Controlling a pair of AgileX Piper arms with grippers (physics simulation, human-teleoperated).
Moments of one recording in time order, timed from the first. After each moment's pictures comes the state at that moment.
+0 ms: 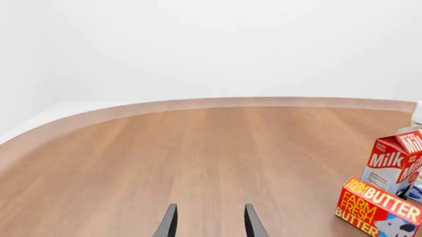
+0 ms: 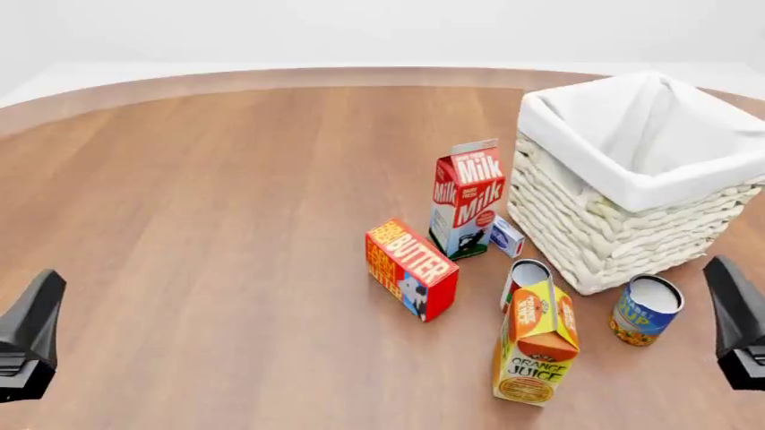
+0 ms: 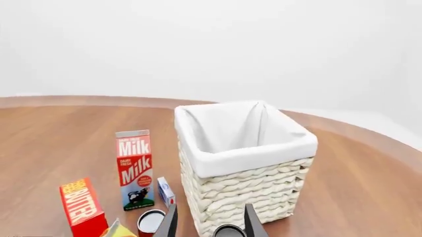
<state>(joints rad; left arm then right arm) 0.00 0.00 0.00 0.00 0.00 0.03 0.05 -0.06 0.01 -0.05</state>
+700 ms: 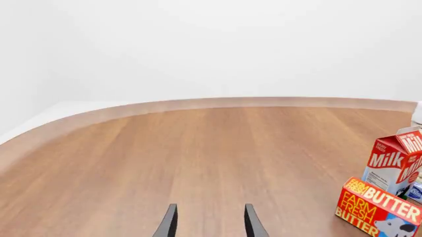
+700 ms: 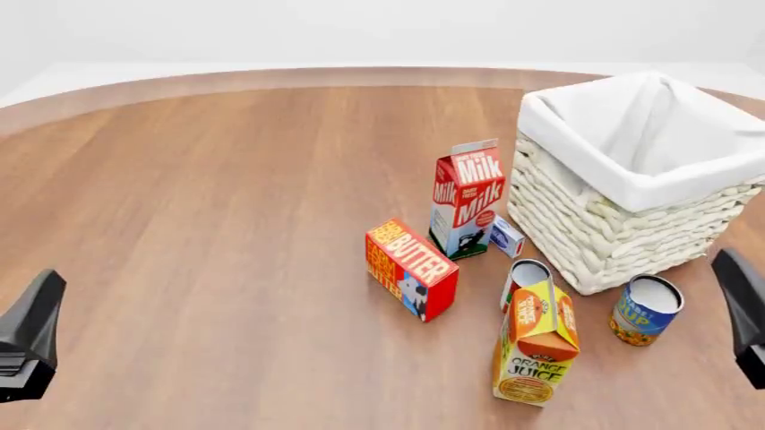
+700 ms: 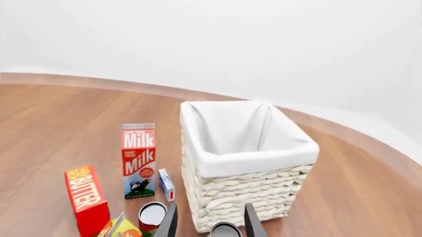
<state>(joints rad) 0.00 0.00 0.00 0.00 0.00 0.06 0.07 -0.19 0.19 -0.13</state>
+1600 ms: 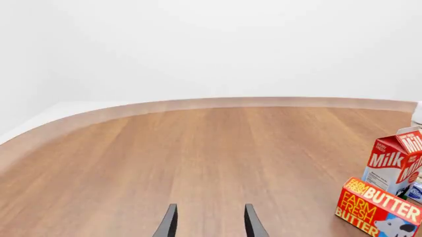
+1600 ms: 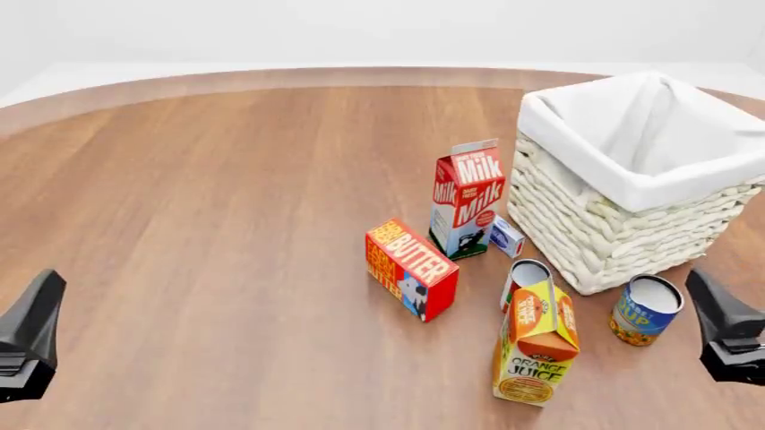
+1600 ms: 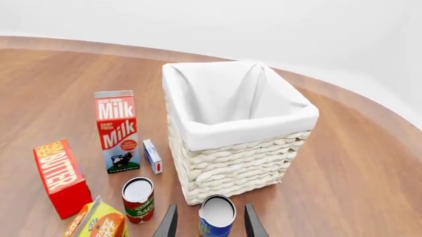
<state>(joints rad) 0.00 0.00 0.00 0.00 0.00 -0.02 0.20 -0.12 0.13 -0.13</state>
